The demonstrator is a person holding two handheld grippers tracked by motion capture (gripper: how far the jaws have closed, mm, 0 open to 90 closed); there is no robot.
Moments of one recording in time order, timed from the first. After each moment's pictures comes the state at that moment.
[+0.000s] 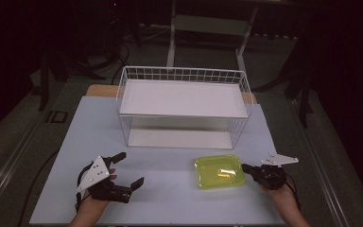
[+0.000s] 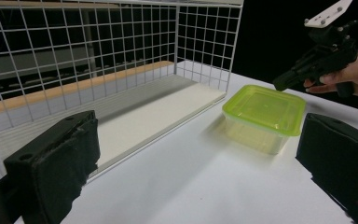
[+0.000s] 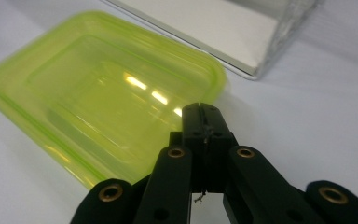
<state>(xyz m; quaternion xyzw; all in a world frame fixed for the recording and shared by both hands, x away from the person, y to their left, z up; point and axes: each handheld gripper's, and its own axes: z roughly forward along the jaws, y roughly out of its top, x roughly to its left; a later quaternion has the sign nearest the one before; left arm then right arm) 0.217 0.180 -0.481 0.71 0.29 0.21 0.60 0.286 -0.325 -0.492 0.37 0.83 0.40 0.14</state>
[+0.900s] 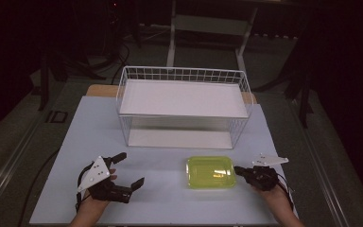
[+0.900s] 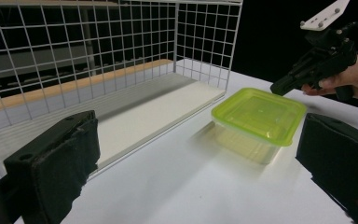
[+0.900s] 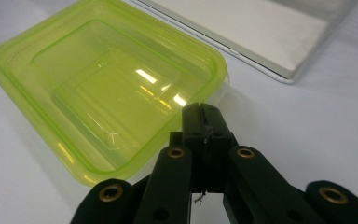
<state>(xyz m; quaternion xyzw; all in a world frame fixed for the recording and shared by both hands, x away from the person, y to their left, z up) 0.218 0.180 -0.482 0.72 0.29 0.20 0.60 0.285 -0.304 -0.496 0.35 0.84 0.39 0.13</state>
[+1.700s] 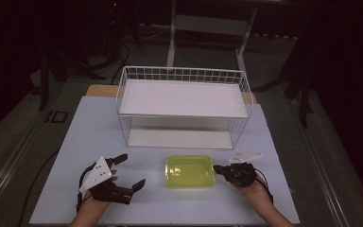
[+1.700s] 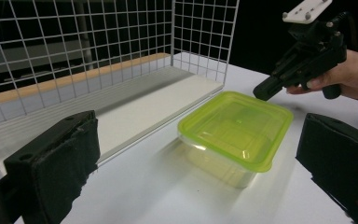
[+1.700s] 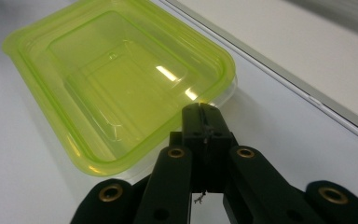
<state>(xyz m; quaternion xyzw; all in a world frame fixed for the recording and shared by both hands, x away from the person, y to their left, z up) 0.217 0.177 -0.483 0.73 0.29 0.20 0.59 0.294 -0.243 -0.496 0.31 0.86 0.40 0.10</state>
